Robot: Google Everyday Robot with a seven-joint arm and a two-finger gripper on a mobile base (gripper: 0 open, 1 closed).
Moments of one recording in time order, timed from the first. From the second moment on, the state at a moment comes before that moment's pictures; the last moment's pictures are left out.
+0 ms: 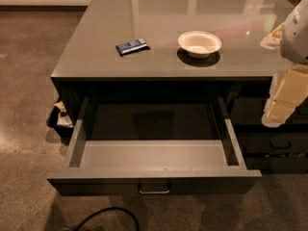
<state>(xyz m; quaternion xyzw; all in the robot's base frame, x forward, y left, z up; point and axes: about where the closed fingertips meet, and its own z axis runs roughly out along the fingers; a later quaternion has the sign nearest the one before) 0.438 -0.217 0.976 -0.60 0.78 -0.03 0.16</state>
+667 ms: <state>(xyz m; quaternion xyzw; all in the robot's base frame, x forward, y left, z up) 0.448 -0.214 0.982 -0.59 0.78 -0.02 0.19</state>
